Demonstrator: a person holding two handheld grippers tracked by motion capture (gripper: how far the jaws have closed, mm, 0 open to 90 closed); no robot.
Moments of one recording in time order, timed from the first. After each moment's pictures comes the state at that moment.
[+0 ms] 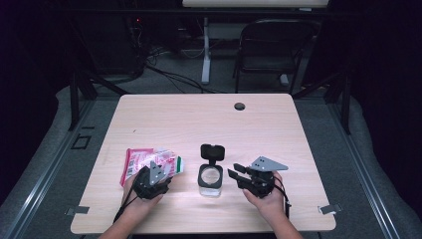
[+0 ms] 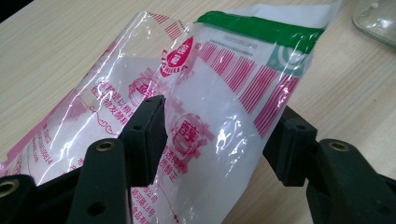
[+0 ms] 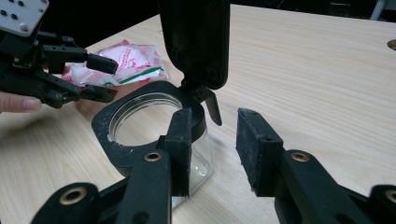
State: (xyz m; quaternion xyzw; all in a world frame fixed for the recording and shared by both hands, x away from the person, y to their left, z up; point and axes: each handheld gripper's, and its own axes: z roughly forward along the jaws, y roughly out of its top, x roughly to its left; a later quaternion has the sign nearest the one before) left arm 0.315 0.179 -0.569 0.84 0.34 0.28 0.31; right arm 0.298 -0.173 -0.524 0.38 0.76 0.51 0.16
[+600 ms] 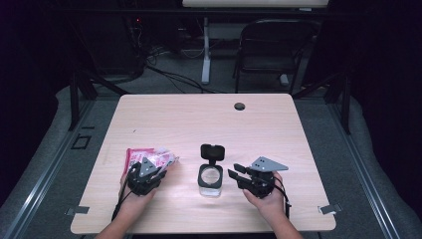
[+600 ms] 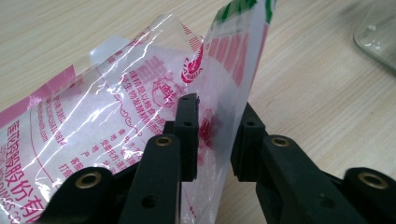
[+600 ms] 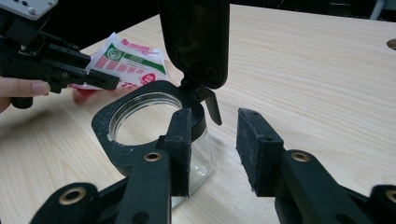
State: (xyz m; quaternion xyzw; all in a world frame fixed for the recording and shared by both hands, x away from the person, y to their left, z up) left arm 0.328 0.202 -0.569 0.82 0.39 0.21 0.36; right arm 0.298 -0.173 -0.525 0.38 0.76 0.51 0.16
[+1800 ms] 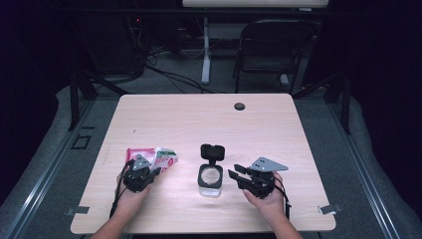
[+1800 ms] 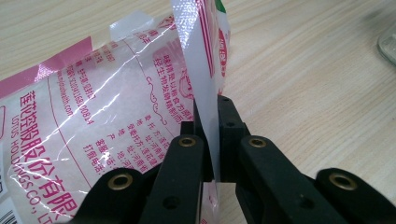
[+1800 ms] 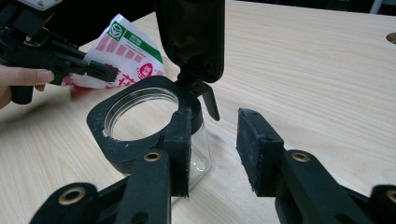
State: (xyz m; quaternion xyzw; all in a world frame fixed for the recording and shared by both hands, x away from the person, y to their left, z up) left arm 0.339 0.216 -0.573 0.81 0.42 0.18 0.36; right arm 0.298 -0.174 -0.528 0.39 0.75 0.51 0.16
